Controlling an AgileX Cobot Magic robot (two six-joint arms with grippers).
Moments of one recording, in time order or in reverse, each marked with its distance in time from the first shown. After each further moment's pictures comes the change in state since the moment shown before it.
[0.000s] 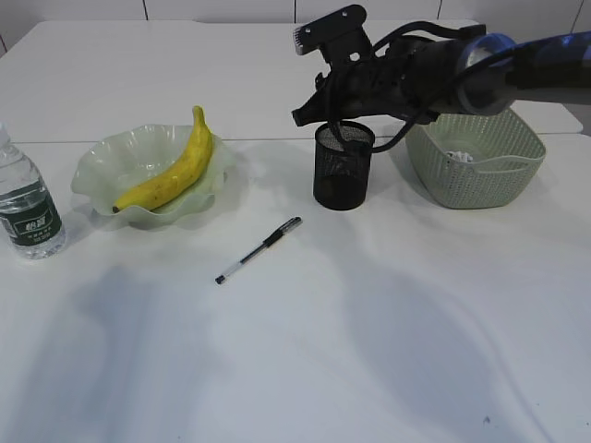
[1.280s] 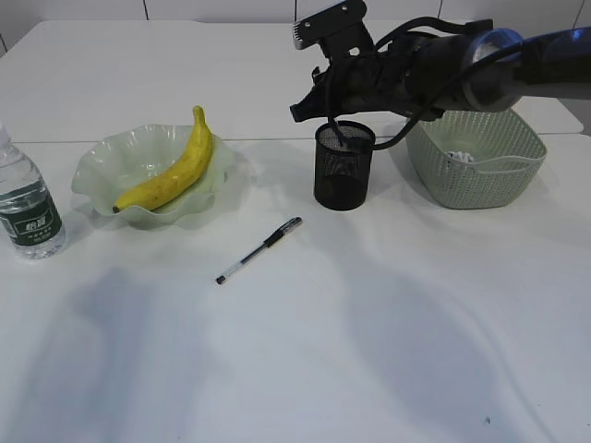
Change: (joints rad) left arm 0.000 0.000 0.000 0.000 0.020 0.000; right arm 0.000 -0.025 0.029 -0.022 -0.039 0.012
